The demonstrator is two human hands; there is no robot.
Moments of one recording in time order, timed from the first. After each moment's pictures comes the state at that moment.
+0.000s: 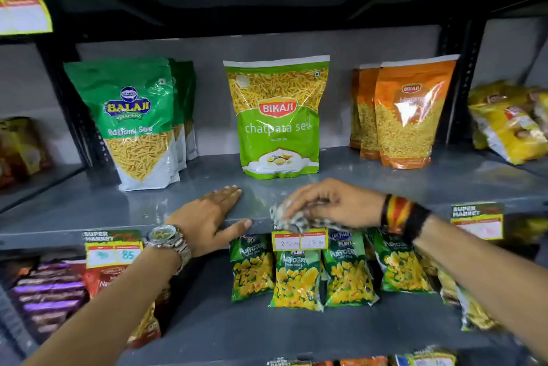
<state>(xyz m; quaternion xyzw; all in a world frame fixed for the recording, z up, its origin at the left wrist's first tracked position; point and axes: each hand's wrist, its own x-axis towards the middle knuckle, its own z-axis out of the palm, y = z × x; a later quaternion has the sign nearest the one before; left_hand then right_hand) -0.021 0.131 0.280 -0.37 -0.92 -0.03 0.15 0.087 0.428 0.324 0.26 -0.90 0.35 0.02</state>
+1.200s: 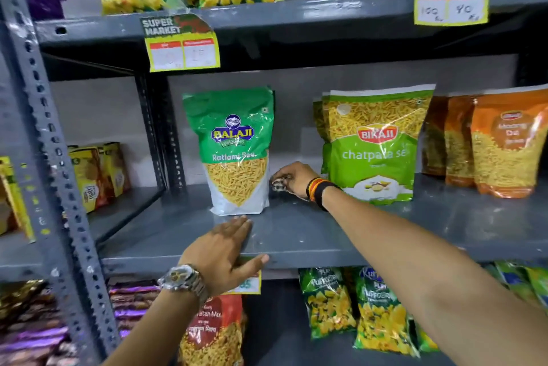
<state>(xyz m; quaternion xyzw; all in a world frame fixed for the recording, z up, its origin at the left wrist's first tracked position) -0.053 -0.043 0.286 -0.32 -0.93 -0.03 0.17 -0.165 0.211 0.347 0.07 -0.93 0.31 0.20</state>
